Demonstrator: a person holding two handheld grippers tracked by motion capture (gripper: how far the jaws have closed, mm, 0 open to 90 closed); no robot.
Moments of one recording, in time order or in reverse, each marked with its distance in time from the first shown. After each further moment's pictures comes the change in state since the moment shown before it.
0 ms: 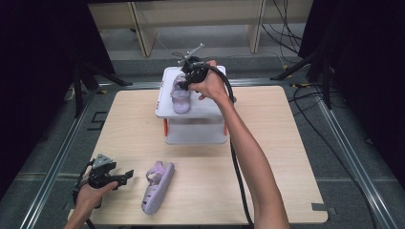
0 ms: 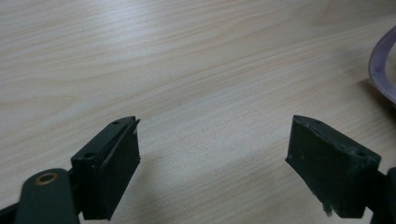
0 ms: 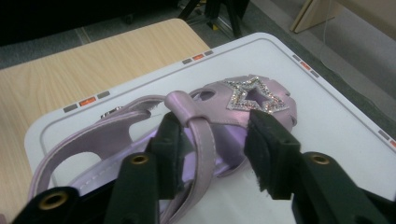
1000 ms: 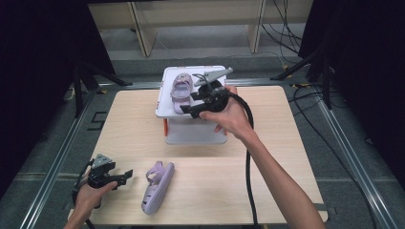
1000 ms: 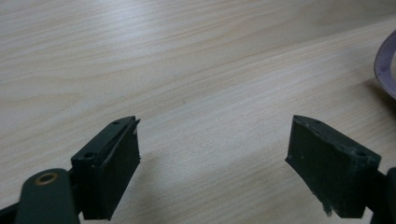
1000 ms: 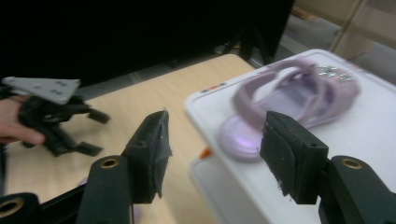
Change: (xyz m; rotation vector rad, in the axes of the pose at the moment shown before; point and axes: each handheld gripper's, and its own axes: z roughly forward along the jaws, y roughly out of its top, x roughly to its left) left arm -0.002 -0.001 -0.002 0.014 0.019 -0.055; right arm 0.071 -0.061 -0.094 -0.203 0.146 0.024
